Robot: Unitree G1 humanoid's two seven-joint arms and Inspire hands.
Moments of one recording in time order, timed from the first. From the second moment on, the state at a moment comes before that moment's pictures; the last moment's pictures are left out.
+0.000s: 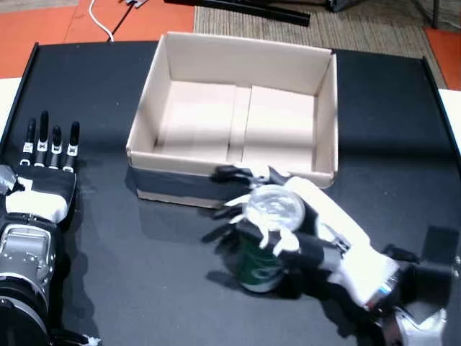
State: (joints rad) left arm -0.85 0.17 0.90 1.35 -0.74 -0.02 -0.28; right arm -0.59 -0.03 -0.14 1.25 0.21 -0.66 0.97
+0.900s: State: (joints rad) left arm -0.85 0.17 0.91 1.35 -0.74 -0.02 -0.27; right arm -0.59 -0.08 -0.01 1.26 -0.14 -1.05 0.51
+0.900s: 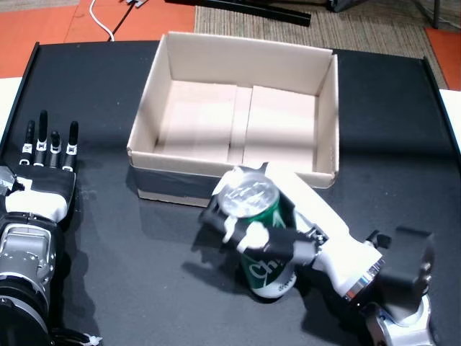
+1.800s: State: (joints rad) left arm -0.87 0.16 0.91 1.35 -0.74 -0.03 -0.24; right arm -1.06 -0.05 -0.09 1.15 -0.14 -1.40 0.09
